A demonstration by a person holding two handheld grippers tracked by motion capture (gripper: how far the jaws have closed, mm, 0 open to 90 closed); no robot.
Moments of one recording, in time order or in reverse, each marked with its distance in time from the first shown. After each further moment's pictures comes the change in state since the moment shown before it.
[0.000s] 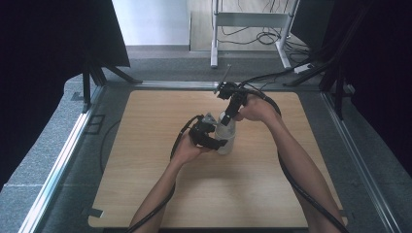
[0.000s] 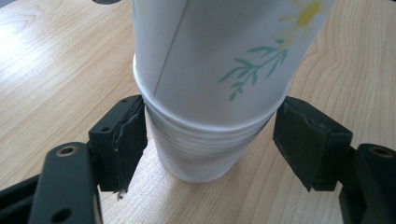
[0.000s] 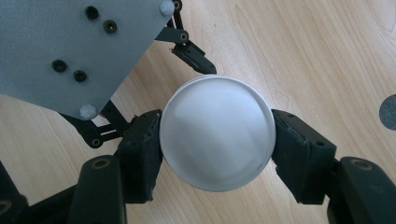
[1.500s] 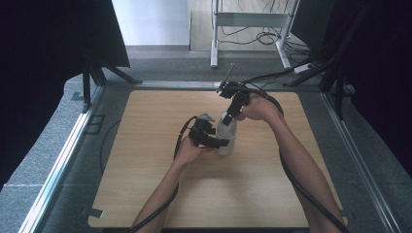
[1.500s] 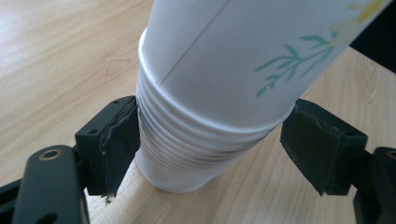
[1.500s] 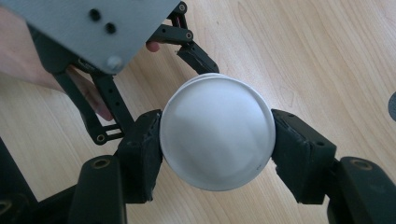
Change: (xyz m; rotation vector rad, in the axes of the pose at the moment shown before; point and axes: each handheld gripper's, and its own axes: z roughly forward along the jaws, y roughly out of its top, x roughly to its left) left arm 0.011 -0.008 0.008 -0.055 -0.137 -0.214; right arm -0.004 -0.005 -0.003 -0.007 0.028 0.026
